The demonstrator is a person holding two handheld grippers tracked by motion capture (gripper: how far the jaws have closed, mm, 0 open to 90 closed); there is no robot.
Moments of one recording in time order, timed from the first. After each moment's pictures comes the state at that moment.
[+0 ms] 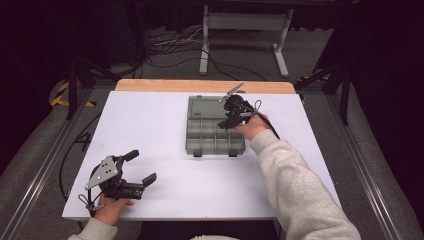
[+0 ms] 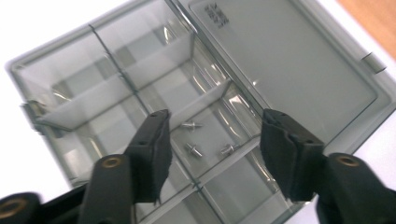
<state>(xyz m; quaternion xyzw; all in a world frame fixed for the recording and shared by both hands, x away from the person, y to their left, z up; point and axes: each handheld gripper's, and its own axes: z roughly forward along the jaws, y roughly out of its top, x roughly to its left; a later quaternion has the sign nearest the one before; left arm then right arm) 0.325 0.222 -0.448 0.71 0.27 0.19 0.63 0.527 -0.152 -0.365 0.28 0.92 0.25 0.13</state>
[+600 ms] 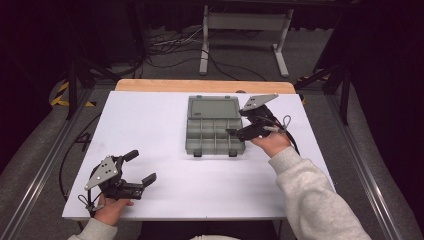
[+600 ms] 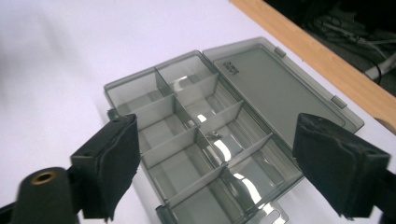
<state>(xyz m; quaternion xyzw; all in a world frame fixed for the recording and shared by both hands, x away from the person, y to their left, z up) 0.325 0.223 -0.448 0.71 0.27 0.19 0.62 0.455 -0.202 -0.338 0.24 0.87 0.40 0.17</state>
